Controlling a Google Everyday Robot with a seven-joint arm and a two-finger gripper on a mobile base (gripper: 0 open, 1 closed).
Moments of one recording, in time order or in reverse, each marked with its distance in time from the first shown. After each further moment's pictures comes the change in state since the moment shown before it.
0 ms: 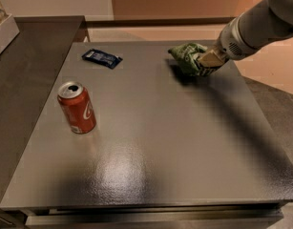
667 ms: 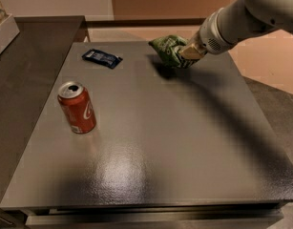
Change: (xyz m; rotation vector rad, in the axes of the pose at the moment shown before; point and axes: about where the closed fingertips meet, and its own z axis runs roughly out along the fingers) arm -0.051 0.003 0.028 -0.003 -0.104 -0.093
